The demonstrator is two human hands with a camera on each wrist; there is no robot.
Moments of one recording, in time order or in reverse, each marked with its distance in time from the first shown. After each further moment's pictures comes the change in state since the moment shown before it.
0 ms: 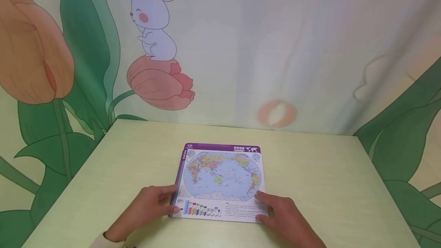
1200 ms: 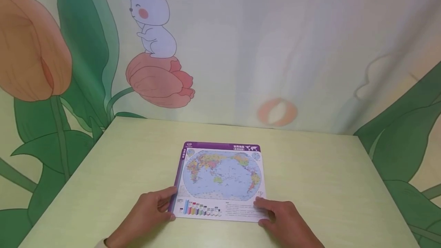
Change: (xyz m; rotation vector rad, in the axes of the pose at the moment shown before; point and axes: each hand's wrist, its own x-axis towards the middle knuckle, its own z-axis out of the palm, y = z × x) left_hand -0.011 -0.016 0.019 -0.318 -0.012 0.048; right_hand -0.007 0.011 0.008 0.069 -0.010 -0.037
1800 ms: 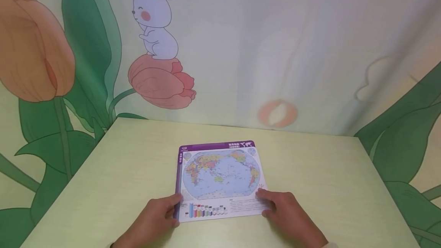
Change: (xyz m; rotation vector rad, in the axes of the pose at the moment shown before) left_hand 0.010 0.002 -0.010 0.281 -0.146 0.128; right_hand -0.007 -0.020 0.006 -0.137 0.132 -0.072
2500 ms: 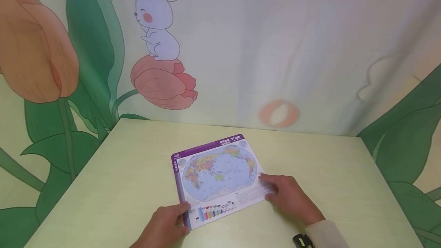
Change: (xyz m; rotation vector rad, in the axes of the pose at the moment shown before) left_hand 0.001 0.009 0.014 0.114 -0.058 -0.043; right_hand 0.026 0.017 -0.003 0.043 0.034 0.085
